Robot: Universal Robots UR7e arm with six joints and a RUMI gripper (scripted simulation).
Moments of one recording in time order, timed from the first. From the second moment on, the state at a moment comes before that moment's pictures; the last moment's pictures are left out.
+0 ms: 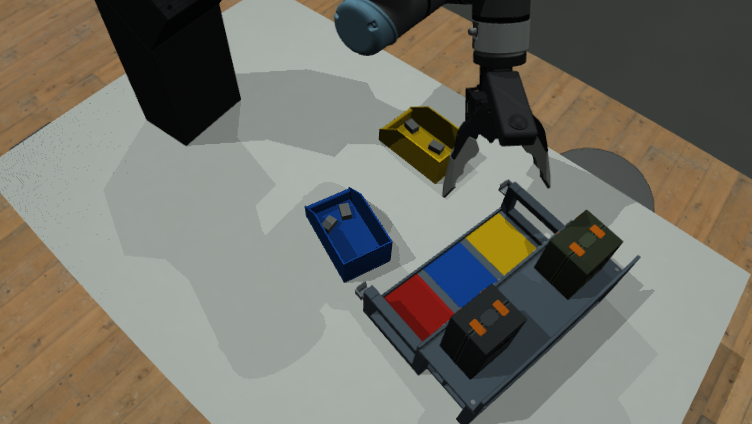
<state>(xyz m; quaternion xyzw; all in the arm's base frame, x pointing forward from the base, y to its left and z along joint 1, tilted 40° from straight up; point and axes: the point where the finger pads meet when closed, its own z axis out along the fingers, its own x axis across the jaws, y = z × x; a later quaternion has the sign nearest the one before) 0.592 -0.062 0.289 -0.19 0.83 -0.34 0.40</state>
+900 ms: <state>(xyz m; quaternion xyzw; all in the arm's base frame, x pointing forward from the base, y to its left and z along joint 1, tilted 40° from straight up) 0.592 -0.062 0.288 -0.20 0.83 -0.34 0.40</state>
